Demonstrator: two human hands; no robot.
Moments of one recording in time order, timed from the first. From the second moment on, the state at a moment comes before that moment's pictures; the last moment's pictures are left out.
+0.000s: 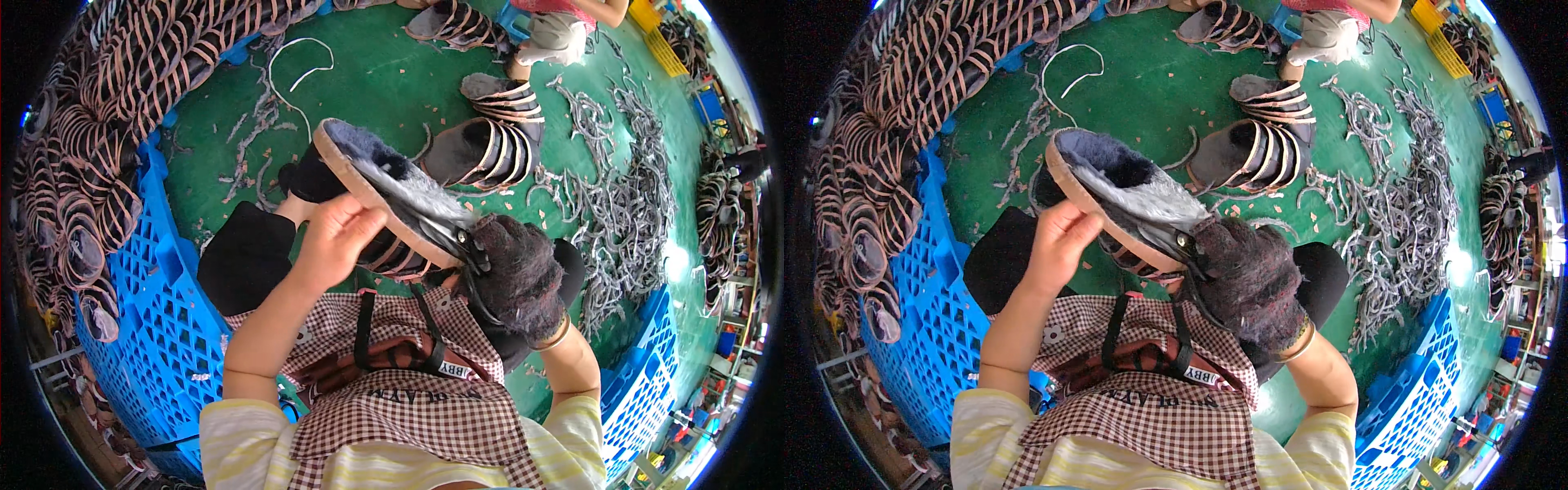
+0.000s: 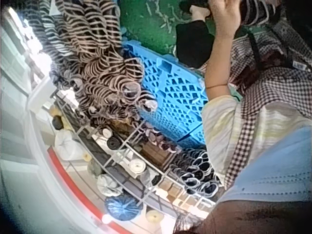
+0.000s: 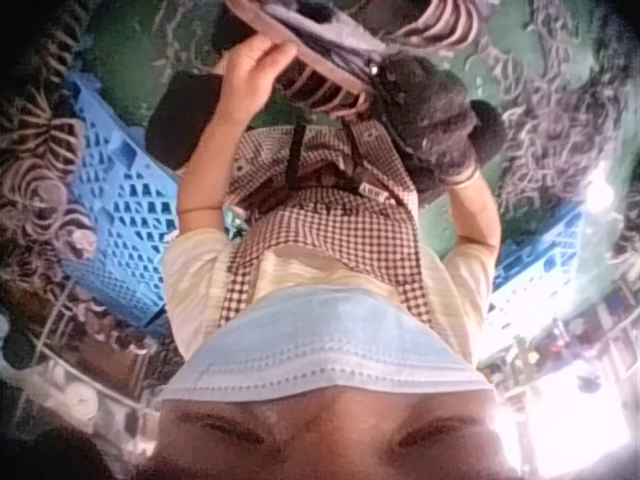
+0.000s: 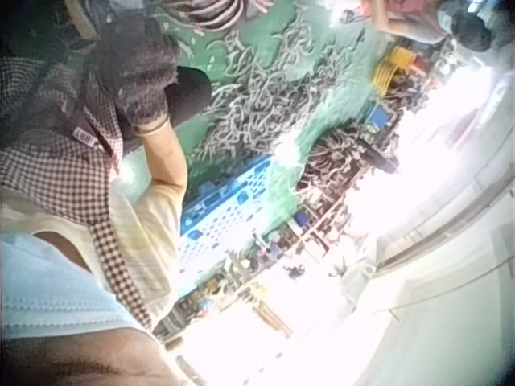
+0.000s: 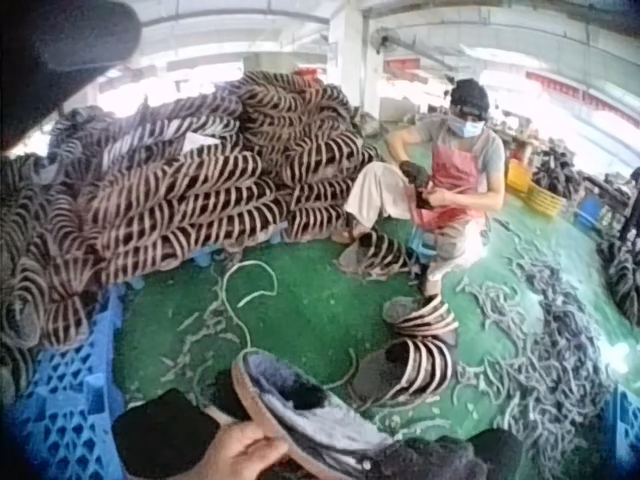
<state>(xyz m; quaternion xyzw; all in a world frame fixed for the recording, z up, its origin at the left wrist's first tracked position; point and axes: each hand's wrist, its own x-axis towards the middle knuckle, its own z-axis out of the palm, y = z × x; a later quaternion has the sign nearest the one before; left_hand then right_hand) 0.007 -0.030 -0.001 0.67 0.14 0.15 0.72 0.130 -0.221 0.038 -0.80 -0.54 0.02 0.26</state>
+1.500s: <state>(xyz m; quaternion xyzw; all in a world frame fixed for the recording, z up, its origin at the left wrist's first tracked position) -0.064 0.012 -0.026 0.35 0.22 0.32 0.85 0.156 -0.231 -0.011 -0.85 -0.46 -0.09 0.23</state>
